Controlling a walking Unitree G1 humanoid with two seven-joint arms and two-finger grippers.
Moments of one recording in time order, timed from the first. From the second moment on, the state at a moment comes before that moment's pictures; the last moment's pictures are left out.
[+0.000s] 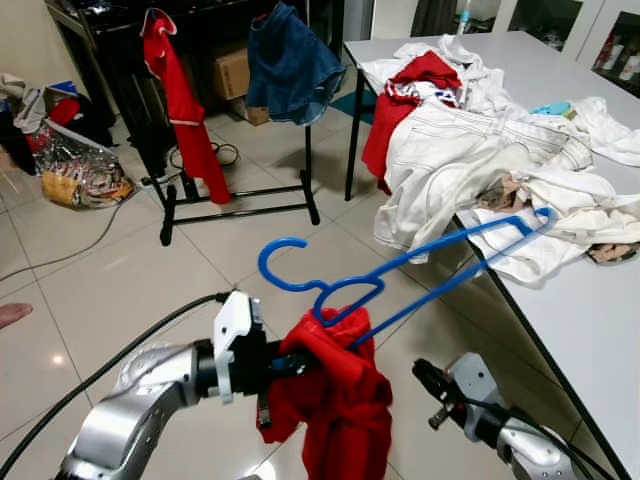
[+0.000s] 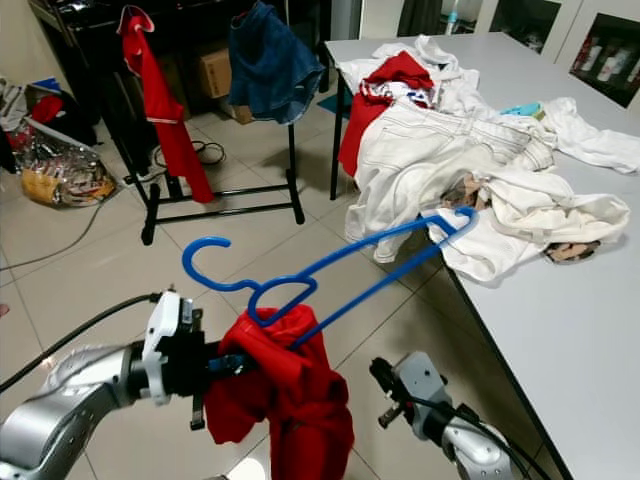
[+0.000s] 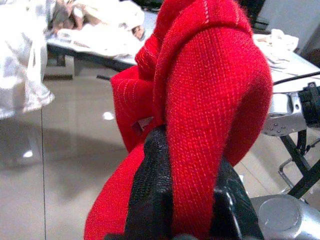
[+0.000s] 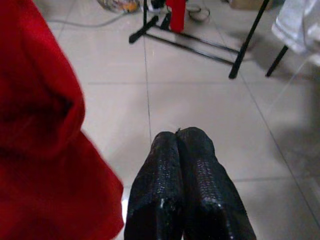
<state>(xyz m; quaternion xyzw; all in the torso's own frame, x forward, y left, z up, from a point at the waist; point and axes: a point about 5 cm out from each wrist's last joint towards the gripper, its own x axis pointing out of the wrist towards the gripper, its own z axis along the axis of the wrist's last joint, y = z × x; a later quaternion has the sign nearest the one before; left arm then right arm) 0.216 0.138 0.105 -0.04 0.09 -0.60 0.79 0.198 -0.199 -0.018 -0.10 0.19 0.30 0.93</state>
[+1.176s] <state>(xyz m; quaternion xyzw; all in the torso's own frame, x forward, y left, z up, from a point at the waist) 0.200 0.142 0.041 -0.06 0.21 -0.56 0.80 0.175 -0.158 -0.045 -0.26 0.24 0.54 0.77</state>
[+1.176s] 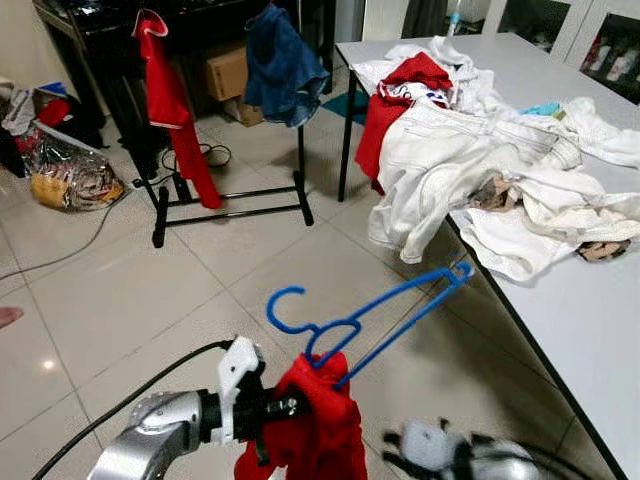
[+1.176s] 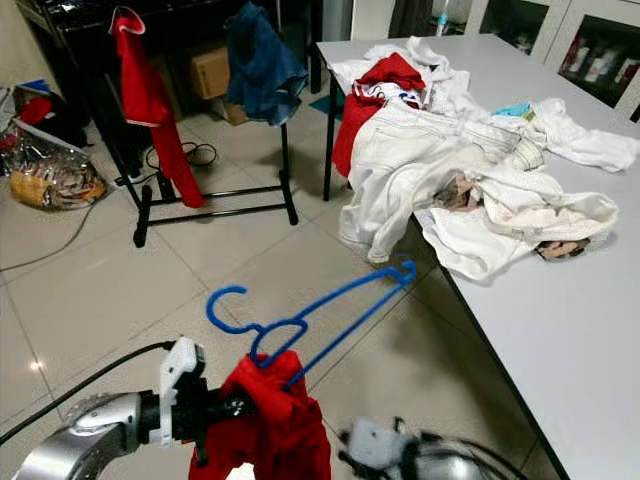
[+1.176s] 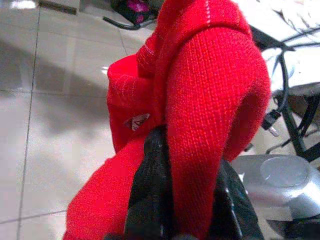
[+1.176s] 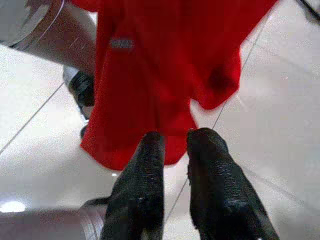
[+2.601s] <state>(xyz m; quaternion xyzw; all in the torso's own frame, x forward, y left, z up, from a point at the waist) 0.217 0.118 0.054 -0.03 0.16 -0.59 0.79 0.248 -0.146 -0.027 -0.01 0.23 0.25 0.94</state>
